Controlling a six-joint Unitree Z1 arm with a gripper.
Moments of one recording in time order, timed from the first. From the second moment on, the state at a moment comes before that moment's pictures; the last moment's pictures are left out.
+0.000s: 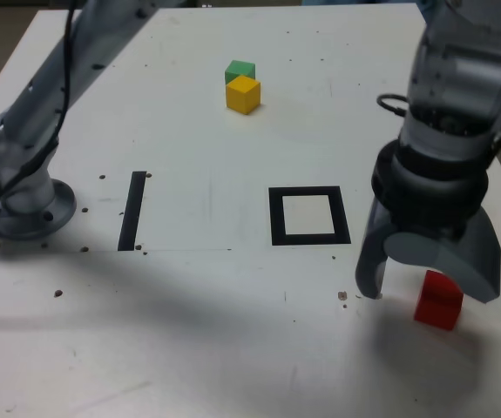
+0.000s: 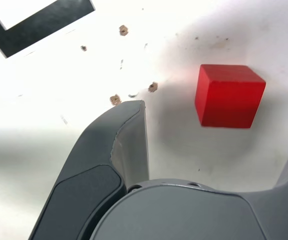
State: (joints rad) arm -0.39 2.36 -2.19 1.46 0.04 -0.06
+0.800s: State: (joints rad) arm -0.38 2.46 -2.27 1.47 0.06 -0.04
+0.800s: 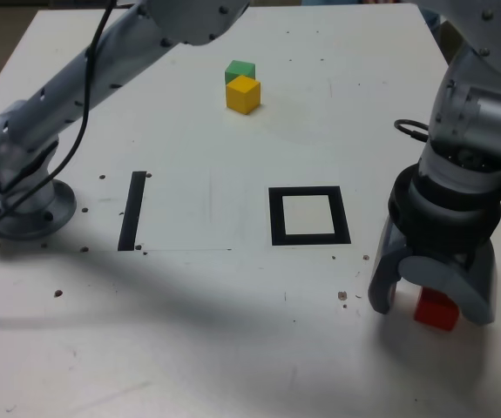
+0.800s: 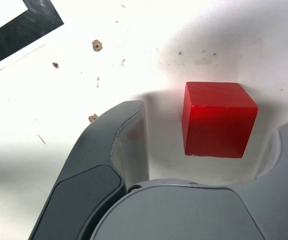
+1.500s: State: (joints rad) arm -0.38 2.47 -2.27 1.46 0.06 -0.04
